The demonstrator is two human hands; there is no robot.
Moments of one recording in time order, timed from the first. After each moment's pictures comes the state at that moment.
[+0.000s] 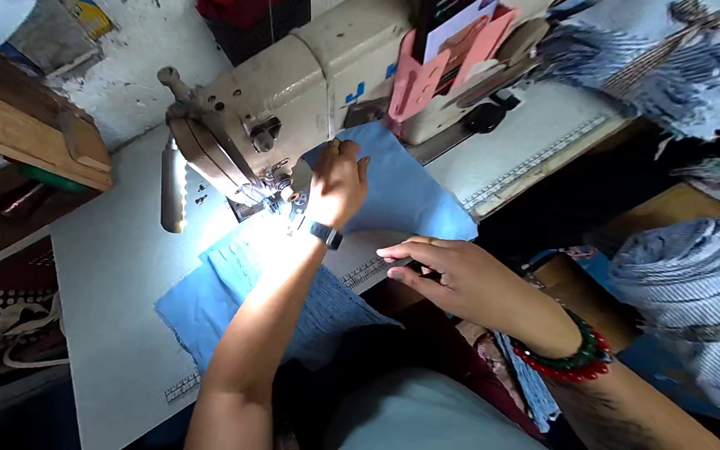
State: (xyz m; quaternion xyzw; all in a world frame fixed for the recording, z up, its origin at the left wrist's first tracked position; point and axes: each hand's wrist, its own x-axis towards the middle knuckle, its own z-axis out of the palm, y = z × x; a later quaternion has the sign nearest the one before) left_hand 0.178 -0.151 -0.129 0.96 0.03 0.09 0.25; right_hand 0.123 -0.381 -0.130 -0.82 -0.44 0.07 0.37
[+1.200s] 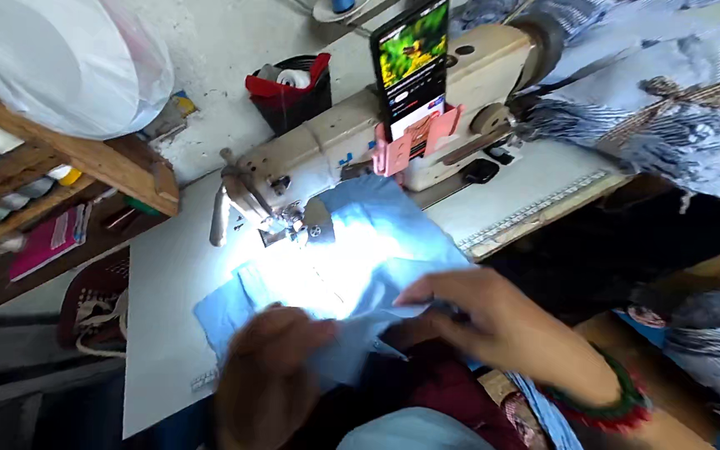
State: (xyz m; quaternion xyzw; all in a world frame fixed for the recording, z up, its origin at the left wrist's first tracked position) left_hand -0.036 -0.187 -0.015 0.88 -0.10 0.42 0.20; right_hand 0.125 -0.403 -0.082 -0.70 -0.54 -0.03 0.47
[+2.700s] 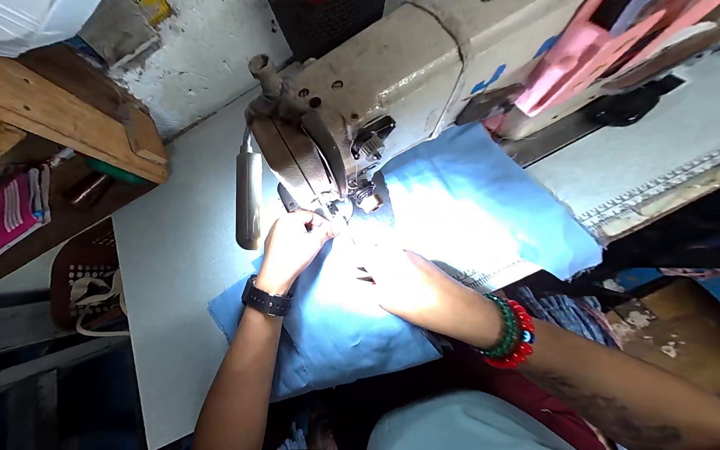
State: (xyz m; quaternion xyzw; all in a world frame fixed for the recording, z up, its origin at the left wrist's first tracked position) left_hand 0.062 -0.023 -0.132 0.92 0.20 -0.01 0.34; right_hand 0.112 -0.229 -0.135 -0.79 -0.47 0.21 0.32
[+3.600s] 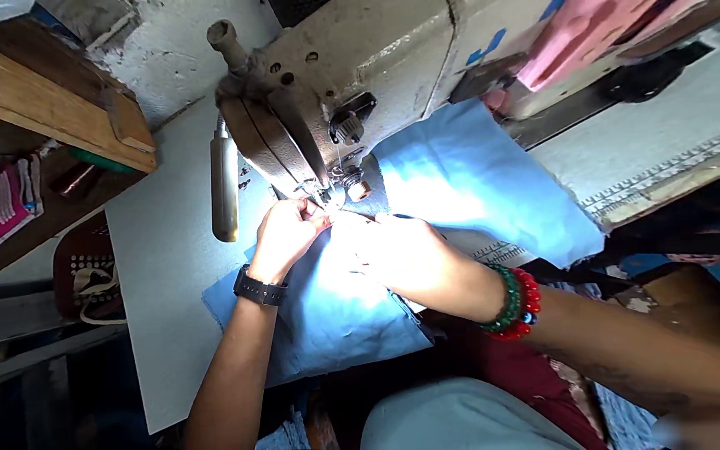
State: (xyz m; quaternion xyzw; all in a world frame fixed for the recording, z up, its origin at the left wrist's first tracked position) left_hand 0.062 -0.036 -0.117 0.92 0.23 -0.05 0.33; right_hand 0.128 -0.235 -0.145 -0.79 -0.59 -0.01 0.15
